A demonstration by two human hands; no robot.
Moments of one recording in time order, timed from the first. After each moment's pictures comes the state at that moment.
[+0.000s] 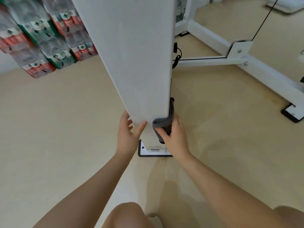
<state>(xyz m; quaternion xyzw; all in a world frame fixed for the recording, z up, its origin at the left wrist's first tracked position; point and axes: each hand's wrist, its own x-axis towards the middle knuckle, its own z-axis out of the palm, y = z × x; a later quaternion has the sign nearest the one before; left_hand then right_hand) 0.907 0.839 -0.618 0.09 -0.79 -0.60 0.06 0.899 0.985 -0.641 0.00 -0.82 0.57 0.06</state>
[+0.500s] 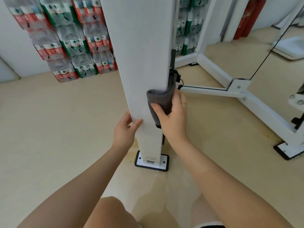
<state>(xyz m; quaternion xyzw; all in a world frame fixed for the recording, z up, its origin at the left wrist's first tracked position) 0.915 0.851 -0.536 0.12 -0.77 -0.61 0.10 0.879 0.989 -0.496 0.10 -0.78 0.58 0.20</state>
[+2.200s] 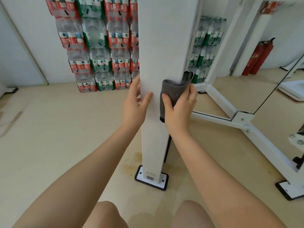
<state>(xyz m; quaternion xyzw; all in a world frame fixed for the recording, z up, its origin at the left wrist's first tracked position) 0.904 0.863 -0.396 0.02 -0.75 -0.59 0.30 0.879 0.973 -0.395 0.11 -0.80 0.53 0.27</state>
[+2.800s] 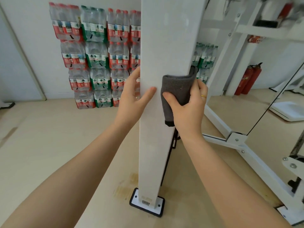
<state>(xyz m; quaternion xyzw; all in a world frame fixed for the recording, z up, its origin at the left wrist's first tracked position) 0.880 0.846 -0.311 -0.08 -0.74 -0.56 0.35 0.865 0.981 -0.306 0.17 -0.74 0.57 0.31</state>
